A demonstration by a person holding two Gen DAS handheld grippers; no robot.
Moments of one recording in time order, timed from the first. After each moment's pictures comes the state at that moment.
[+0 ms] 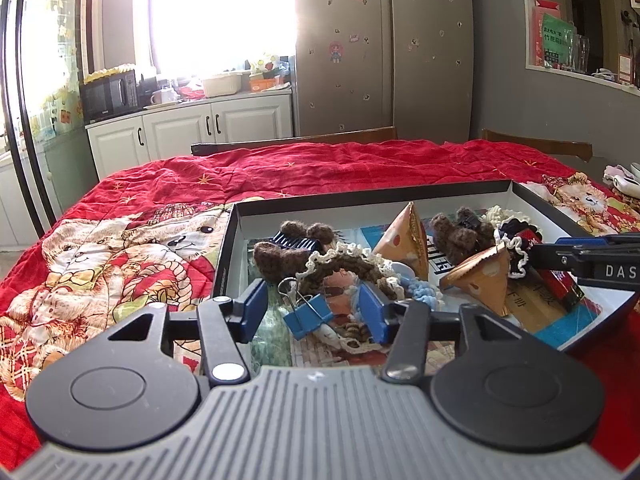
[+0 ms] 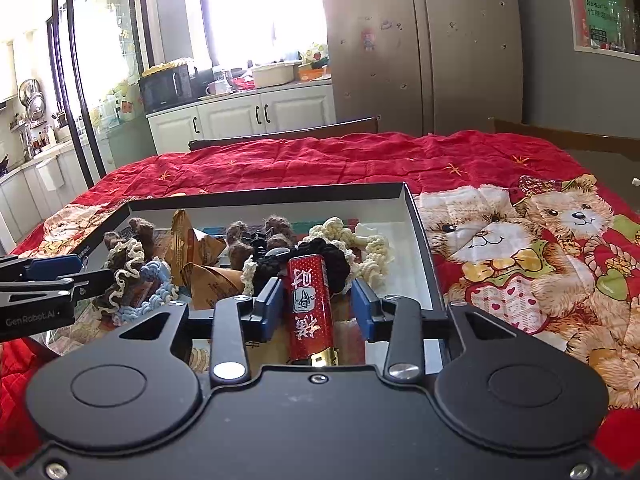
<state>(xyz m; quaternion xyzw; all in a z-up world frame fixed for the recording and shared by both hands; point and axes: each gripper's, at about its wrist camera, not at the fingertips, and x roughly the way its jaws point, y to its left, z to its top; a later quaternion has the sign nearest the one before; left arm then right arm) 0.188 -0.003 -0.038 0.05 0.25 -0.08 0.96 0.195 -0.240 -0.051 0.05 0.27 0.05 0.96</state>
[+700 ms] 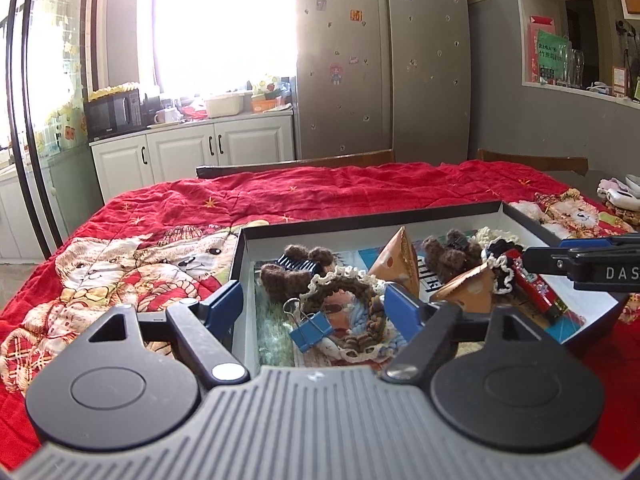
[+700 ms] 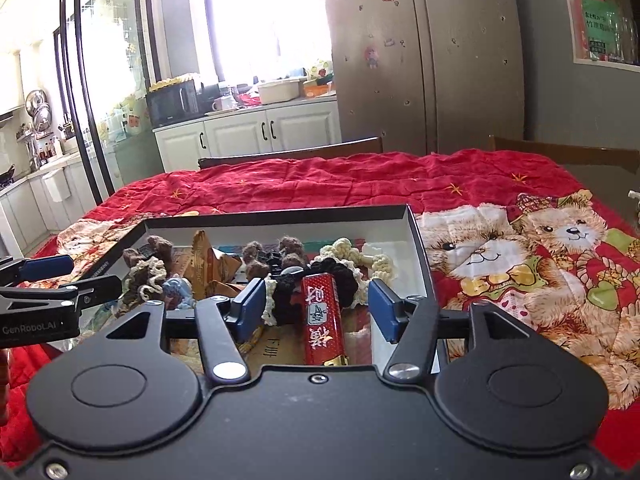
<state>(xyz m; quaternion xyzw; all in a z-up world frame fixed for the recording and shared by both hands) 0.168 -0.001 -0.022 0.04 0.22 -0.08 0.97 0.177 -0.238 -0.033 0.05 0.25 0.06 0.97</state>
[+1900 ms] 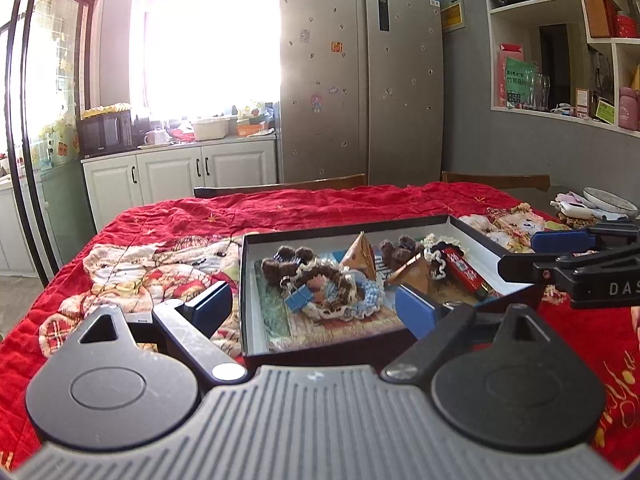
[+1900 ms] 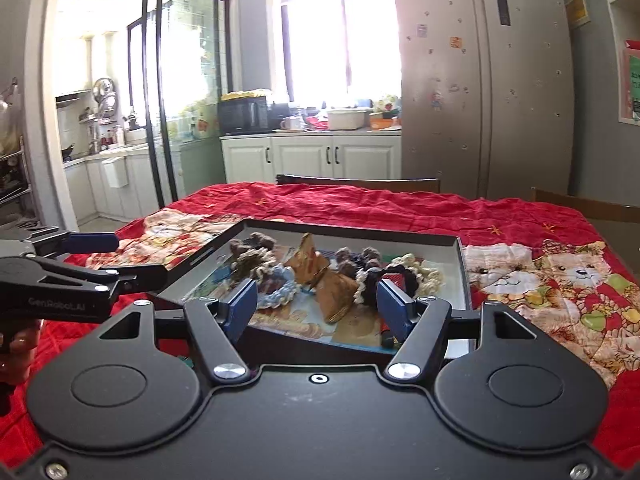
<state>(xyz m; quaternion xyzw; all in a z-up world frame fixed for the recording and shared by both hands) 0.076 0.021 0.005 0.04 0.19 -0.12 0.97 0.072 -0.210 0.006 0.00 0.20 0.15 0.97</state>
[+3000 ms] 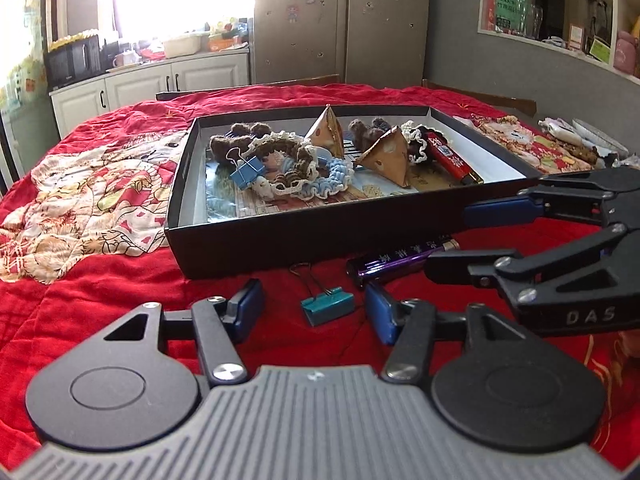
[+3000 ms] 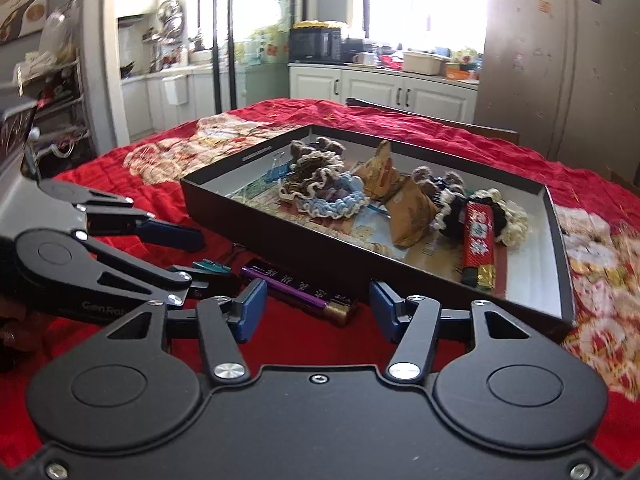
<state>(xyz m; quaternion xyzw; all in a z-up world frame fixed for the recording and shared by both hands) 0.096 -0.001 -0.059 0.04 0.31 -0.15 0.94 0.100 -0.180 -0.052 -0.09 0.28 0.25 0.92</state>
